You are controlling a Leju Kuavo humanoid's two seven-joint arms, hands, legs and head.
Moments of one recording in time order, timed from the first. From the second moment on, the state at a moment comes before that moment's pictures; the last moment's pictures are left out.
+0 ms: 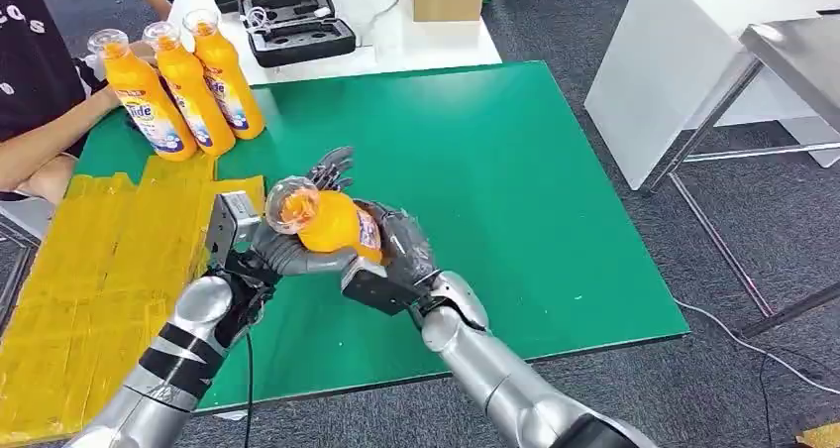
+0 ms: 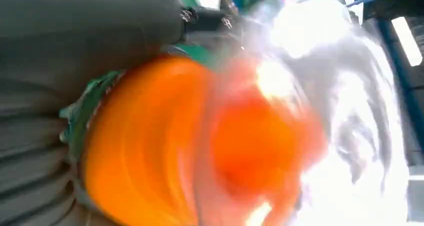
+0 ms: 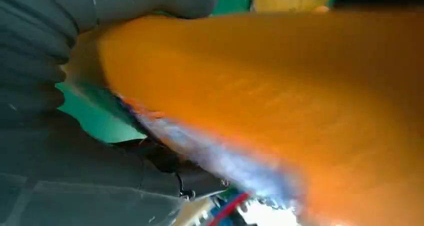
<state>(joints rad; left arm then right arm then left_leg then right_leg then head) -0.48 0.03 -0.47 -1.20 0.22 -0.20 -0.25 -0.56 0.27 0.63 -0.68 0.49 -0.45 -0.54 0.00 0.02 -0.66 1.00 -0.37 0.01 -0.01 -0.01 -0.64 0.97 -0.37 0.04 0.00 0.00</state>
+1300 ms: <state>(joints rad) -0.46 0.02 -0.48 -1.13 0.24 -0.11 -0.30 -0.53 0.26 0.75 -0.66 0.25 -0.35 -0.55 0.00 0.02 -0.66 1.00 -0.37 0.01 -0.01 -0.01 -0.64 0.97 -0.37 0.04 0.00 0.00</state>
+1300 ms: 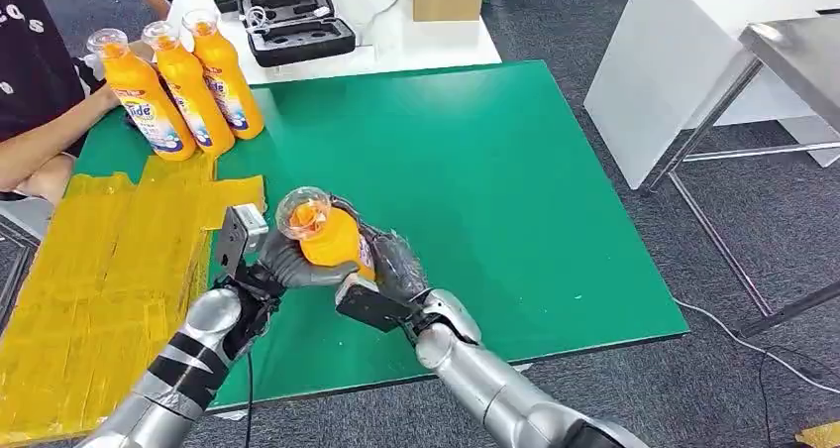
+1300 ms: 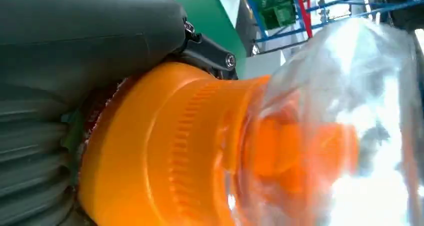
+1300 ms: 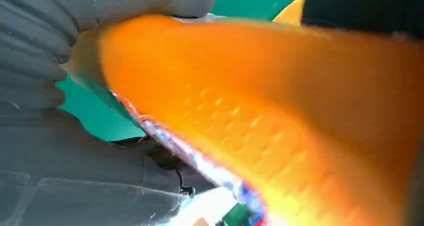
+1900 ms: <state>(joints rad) -0.46 0.09 -0.38 -1.20 0.08 0.10 -0.31 -0.32 0.18 0.53 -1.07 -0.10 -0.14 -0.54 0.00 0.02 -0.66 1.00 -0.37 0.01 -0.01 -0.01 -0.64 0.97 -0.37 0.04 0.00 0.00</state>
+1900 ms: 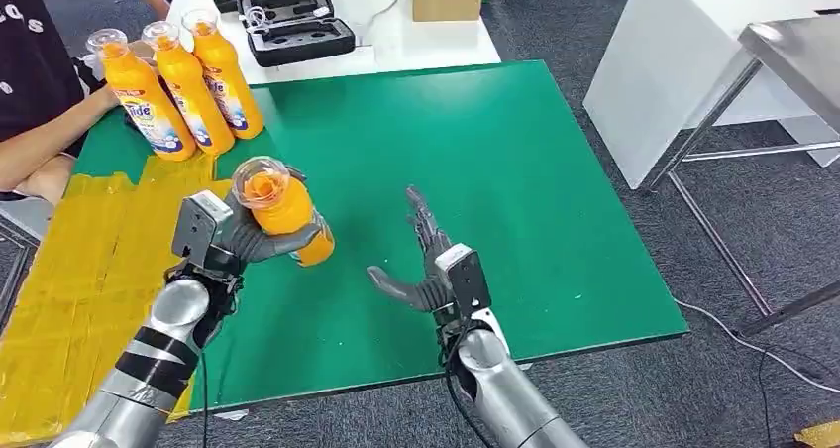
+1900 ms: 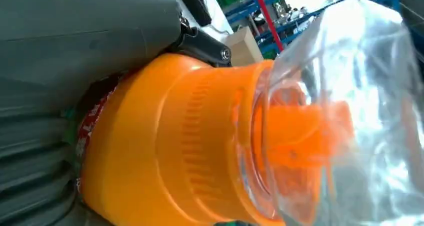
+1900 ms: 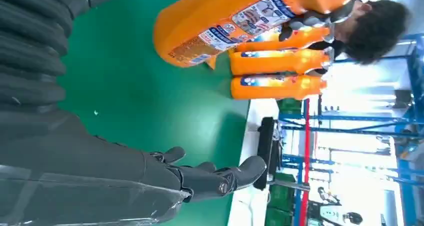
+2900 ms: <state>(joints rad) -0.76 0.21 -0.48 -0.41 -1.30 0.30 0.18 -0.15 0.11 0.25 -1.54 0.09 -0.20 -0.41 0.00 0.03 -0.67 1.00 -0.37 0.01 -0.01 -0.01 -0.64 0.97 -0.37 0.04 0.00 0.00</state>
